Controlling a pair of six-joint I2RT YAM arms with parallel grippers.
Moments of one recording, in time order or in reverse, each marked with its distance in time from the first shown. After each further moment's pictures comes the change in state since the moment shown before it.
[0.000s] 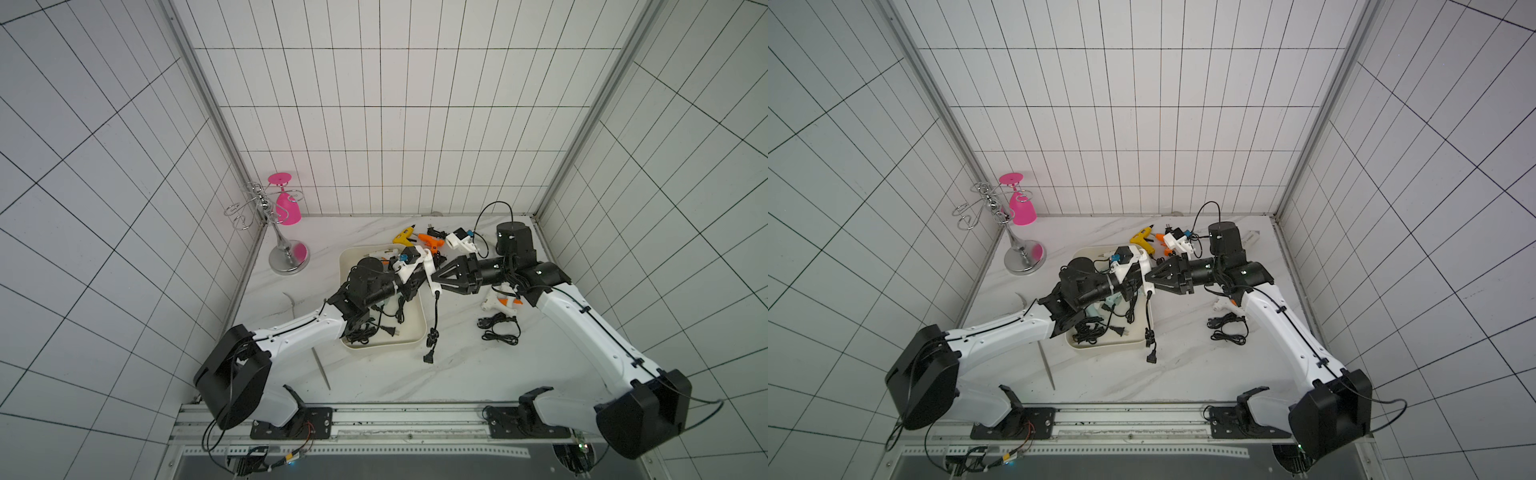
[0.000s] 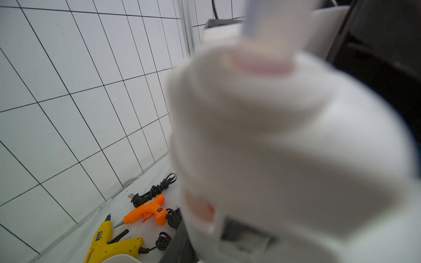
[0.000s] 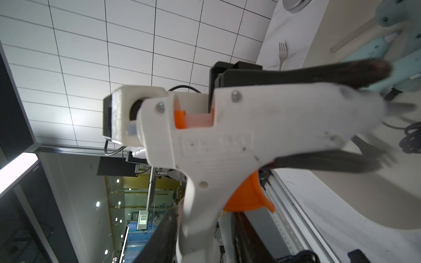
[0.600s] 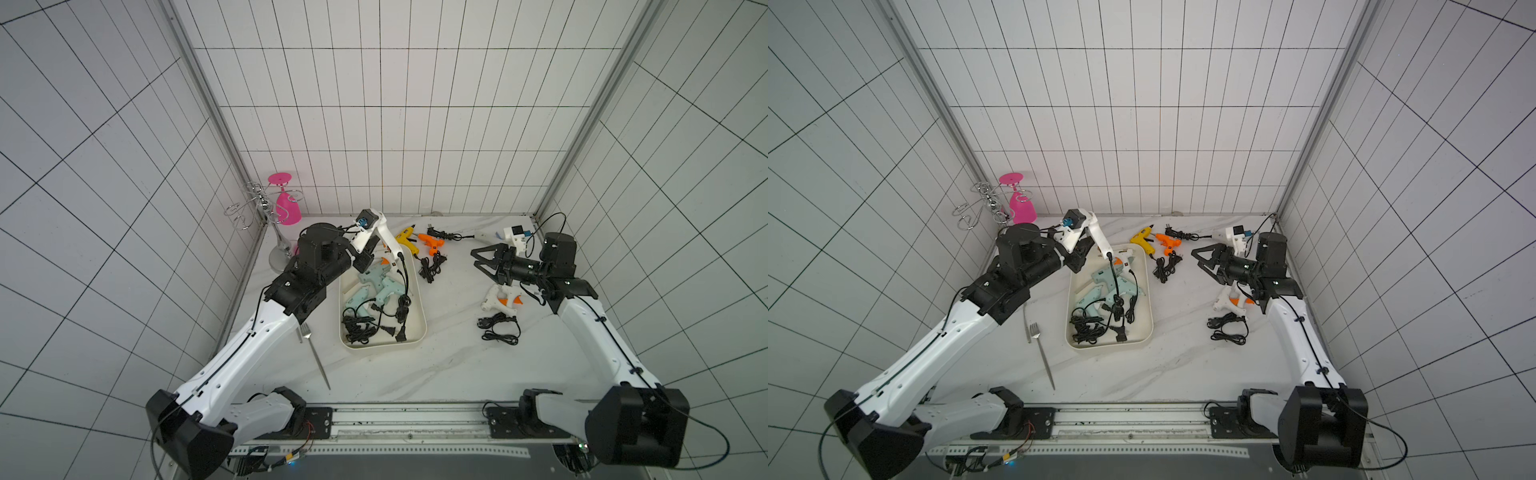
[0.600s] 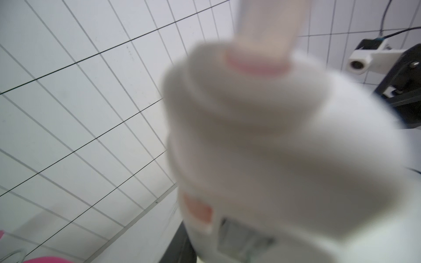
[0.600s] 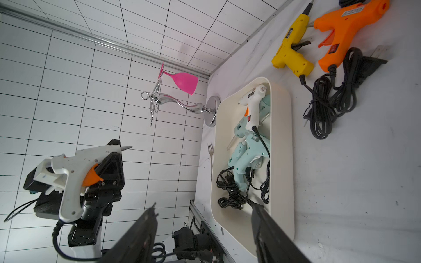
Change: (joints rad) left arm 0.249 -0.246 0.319 -0.734 -0.238 0.203; right arm -0.311 -0.060 -0.208 0.214 0.203 0.018
